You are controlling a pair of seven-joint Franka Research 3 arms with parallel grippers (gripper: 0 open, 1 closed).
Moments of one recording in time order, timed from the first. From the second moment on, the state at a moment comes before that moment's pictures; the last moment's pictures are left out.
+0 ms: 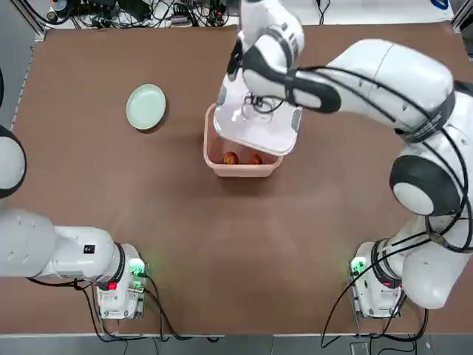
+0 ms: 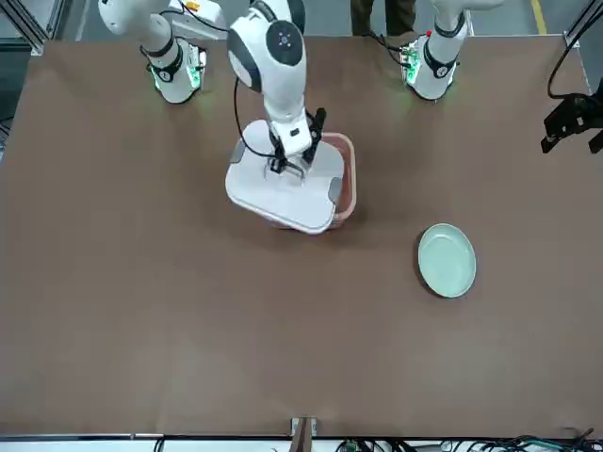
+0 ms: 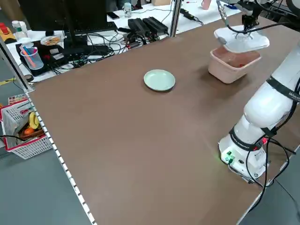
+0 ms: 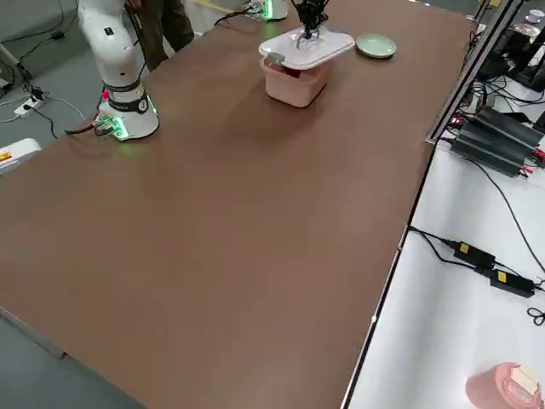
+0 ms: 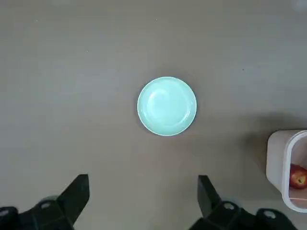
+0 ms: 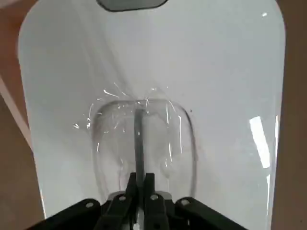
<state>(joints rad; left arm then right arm) -0.03 -0.05 0.02 -1.50 0.01 1.52 0.03 1.00 0.33 -0.24 -1.59 0.03 1.85 -0.41</state>
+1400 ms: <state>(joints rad) -0.04 -0.11 -0.34 -1.46 -0.09 1.46 -0.26 0.45 0.28 -0.24 -1.59 0.25 1.71 -0.56</state>
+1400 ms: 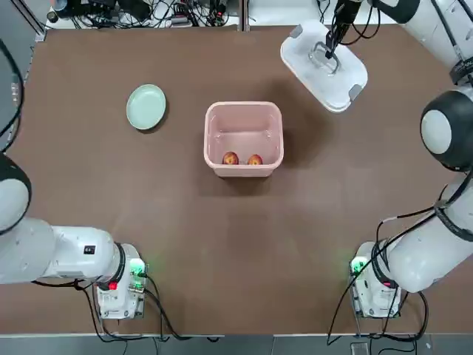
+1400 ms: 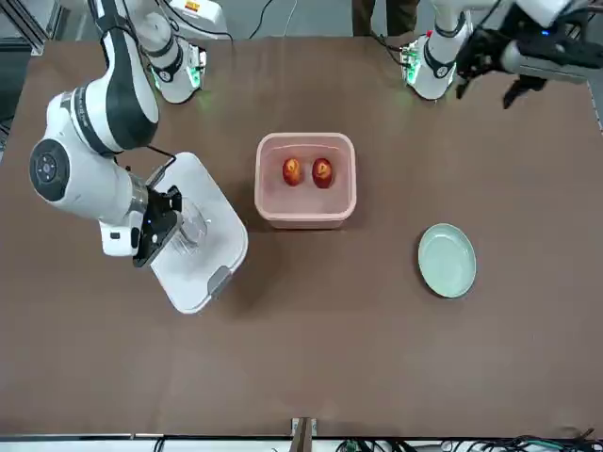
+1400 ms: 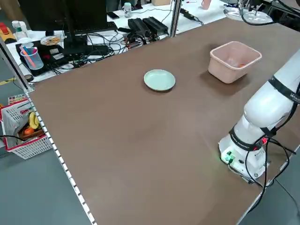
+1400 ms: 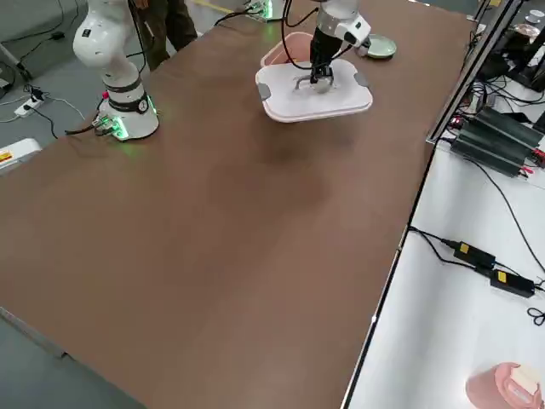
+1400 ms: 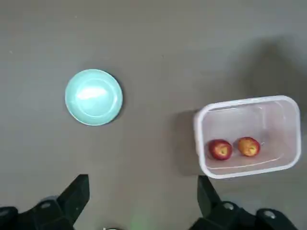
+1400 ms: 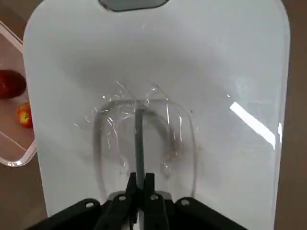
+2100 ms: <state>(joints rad) -0.10 0.12 -0.68 -1.51 0.07 1.71 -0.71 0.44 0.28 -0.23 -1.60 0.25 1.70 -0.56</state>
